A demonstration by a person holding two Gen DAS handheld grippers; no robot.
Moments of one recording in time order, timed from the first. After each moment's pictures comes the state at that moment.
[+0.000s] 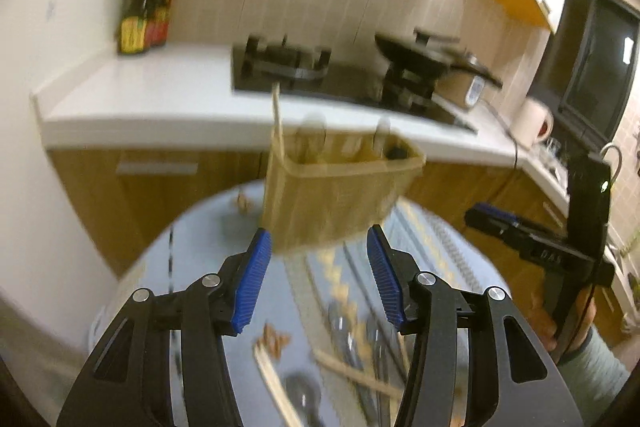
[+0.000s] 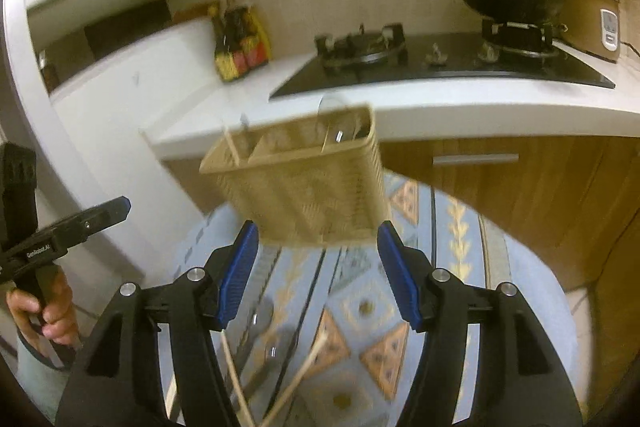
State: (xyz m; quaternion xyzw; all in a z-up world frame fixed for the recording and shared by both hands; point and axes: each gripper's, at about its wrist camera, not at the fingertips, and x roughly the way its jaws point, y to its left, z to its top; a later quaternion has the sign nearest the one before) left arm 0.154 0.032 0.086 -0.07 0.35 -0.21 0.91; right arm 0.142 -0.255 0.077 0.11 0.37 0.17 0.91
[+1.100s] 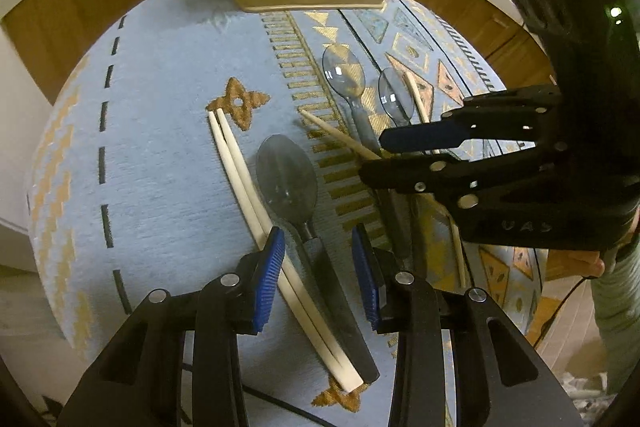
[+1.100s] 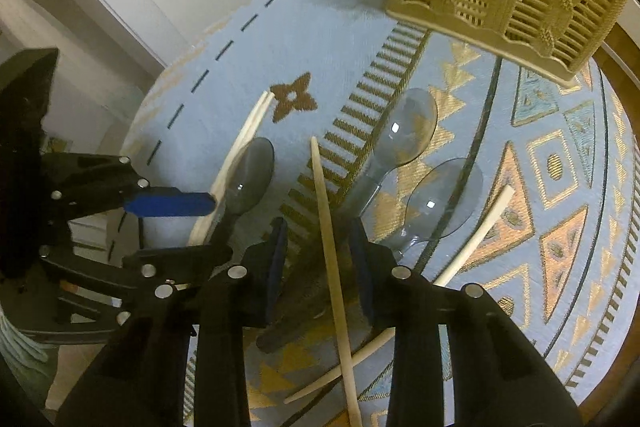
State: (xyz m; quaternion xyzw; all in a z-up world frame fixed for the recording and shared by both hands) left arm 0.110 0.018 -0.044 -0.01 0.56 -0.25 0.79; right arm 0.133 -0.105 -0.033 -0.05 0.60 0.27 0.75
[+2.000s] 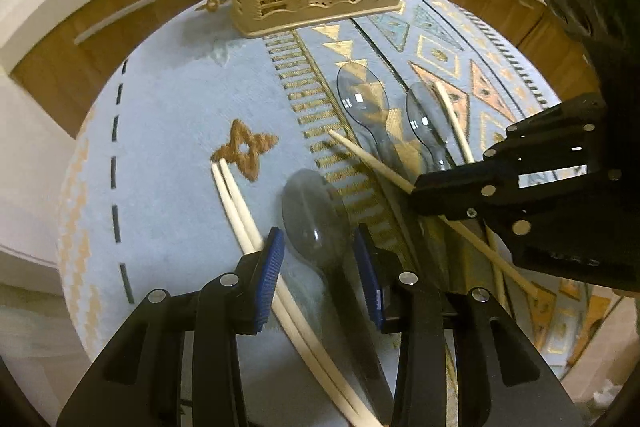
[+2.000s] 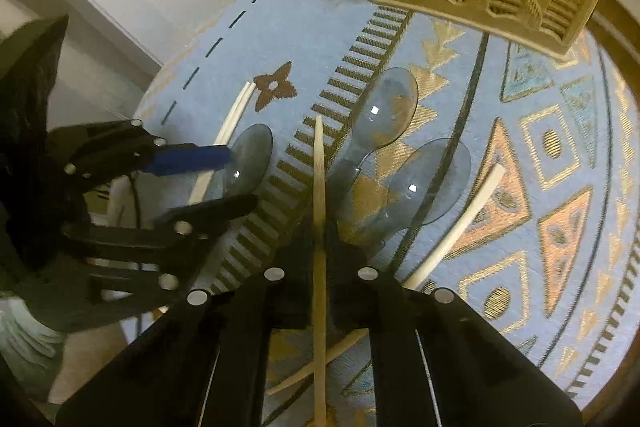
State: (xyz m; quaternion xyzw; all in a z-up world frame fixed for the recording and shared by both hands) left arm 0.131 -0.017 -0.046 0.09 0.54 -0.19 0.82; right arm 0.137 -0.129 -0.042 -0.01 0.61 0.29 0.74
